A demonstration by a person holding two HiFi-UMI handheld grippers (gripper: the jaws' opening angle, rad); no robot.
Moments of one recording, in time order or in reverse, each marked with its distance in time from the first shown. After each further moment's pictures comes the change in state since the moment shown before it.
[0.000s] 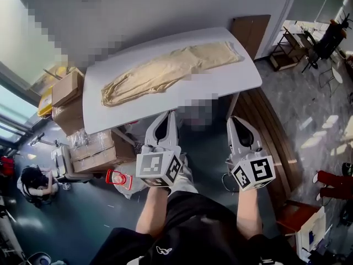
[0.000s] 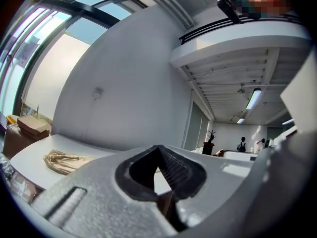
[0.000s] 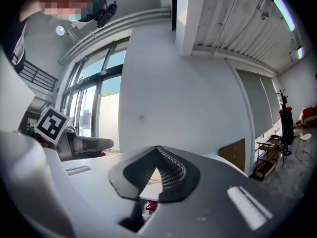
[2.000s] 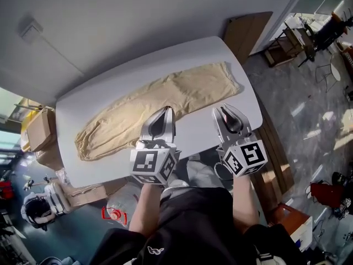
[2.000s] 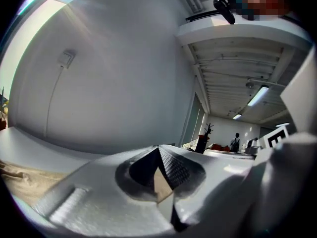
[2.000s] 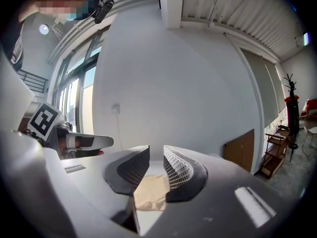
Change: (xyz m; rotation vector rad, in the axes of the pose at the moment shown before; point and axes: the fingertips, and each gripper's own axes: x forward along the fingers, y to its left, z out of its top) left arm 0.358 0.071 -0.010 -0.019 0.140 -0.104; right arm 0.320 -0.204 -0.028 0.060 0.119 0.005
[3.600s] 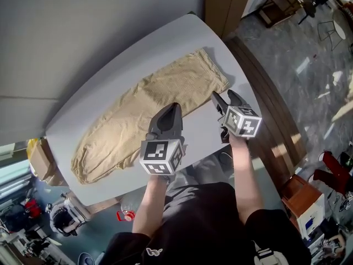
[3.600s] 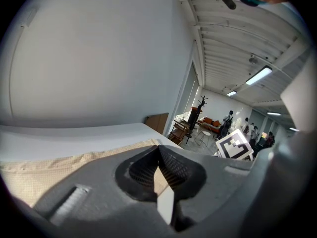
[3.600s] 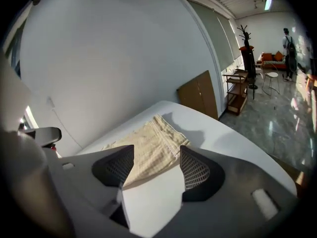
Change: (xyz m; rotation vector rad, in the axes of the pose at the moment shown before) left arm 0.185 -0.036 -0.132 0.037 0.367 -0.084; right arm 0.067 -0.245 -0.212 0.492 0.414 -0.329
